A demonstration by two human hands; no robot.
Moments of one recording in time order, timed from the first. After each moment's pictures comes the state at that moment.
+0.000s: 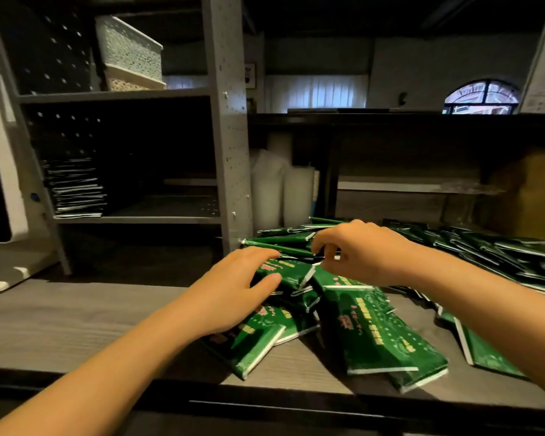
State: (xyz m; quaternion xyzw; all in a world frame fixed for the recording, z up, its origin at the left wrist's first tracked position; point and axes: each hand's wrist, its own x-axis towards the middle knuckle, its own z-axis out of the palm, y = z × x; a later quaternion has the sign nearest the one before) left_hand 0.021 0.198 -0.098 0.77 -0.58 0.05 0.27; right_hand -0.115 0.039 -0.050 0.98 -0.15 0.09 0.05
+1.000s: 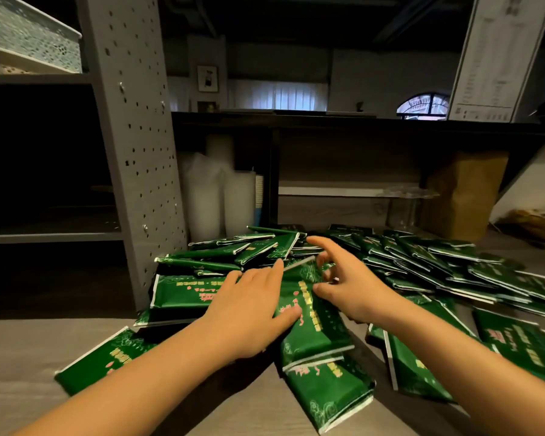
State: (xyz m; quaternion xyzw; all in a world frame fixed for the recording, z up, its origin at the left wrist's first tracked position) left_hand -0.034 0.076 -0.123 0.79 -0.60 0.10 0.05; right_hand -0.160 -0.047 -0.106 0.90 -0.23 0.24 -0.29
